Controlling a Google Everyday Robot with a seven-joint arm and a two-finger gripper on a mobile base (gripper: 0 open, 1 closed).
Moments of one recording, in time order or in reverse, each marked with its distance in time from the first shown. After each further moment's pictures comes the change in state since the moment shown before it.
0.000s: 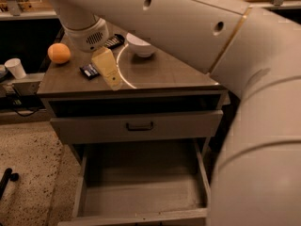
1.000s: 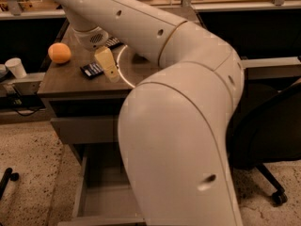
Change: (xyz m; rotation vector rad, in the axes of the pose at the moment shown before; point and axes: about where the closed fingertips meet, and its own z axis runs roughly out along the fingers) arm 0.025 -0.068 0.088 -0.110 -0.016 0.033
